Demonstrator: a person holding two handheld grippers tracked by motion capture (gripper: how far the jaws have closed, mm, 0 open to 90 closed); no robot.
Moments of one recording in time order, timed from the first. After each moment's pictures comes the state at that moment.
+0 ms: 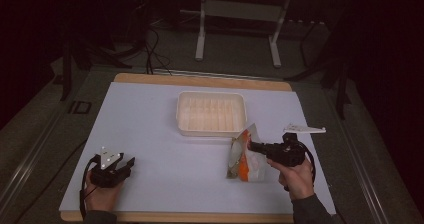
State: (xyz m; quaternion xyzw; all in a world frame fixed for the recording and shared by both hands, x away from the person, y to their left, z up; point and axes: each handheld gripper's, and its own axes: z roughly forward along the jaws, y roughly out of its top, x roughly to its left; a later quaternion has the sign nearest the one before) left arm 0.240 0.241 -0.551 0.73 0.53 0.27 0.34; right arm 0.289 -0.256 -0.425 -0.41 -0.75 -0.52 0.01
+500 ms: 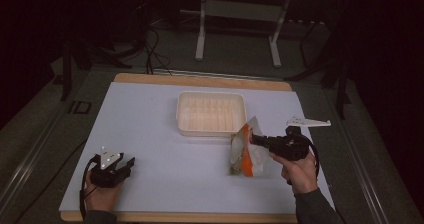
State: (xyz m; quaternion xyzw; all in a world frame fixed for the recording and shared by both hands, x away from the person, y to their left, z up) left arm 0.240 0.241 -0.551 0.73 0.53 0.27 0.34; right arm 0.294 -0.256 -0.405 -0.40 -0.75 -0.52 -0.01
